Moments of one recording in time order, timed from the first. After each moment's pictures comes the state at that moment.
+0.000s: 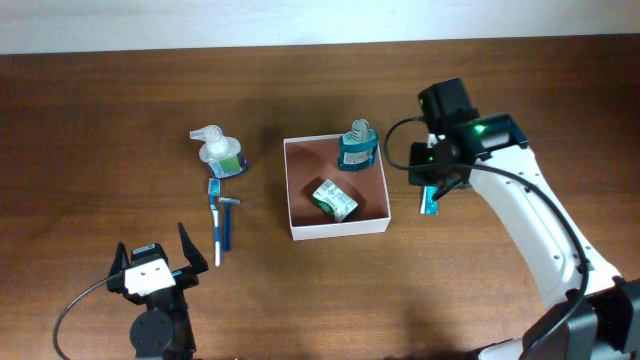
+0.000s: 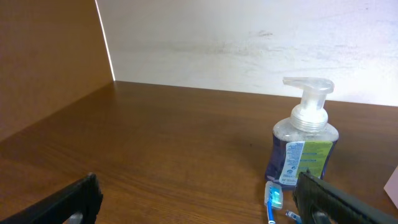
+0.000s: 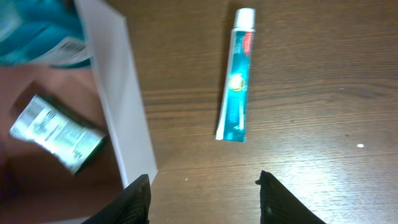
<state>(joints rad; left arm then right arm) 0.00 0.02 0.02 -0.06 -0.33 0.00 0.24 1.62 1.42 -1.09 0.07 0.36</state>
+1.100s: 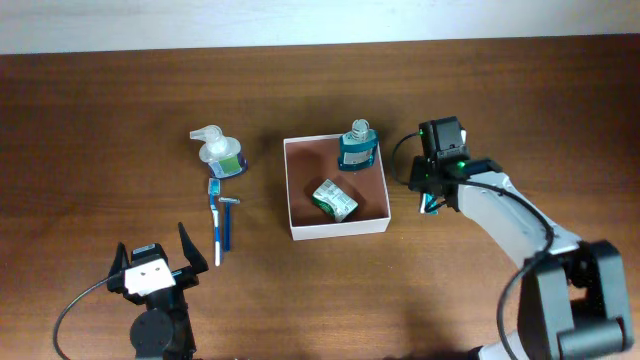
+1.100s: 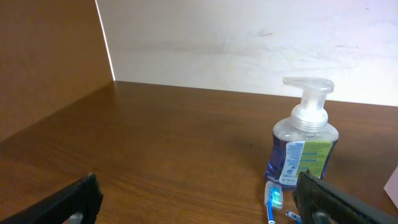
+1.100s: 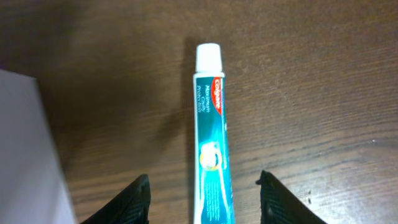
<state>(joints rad) 0.00 0.02 0.02 -0.06 -0.33 0.00 0.19 1.69 1.03 -0.46 0.20 0.39</state>
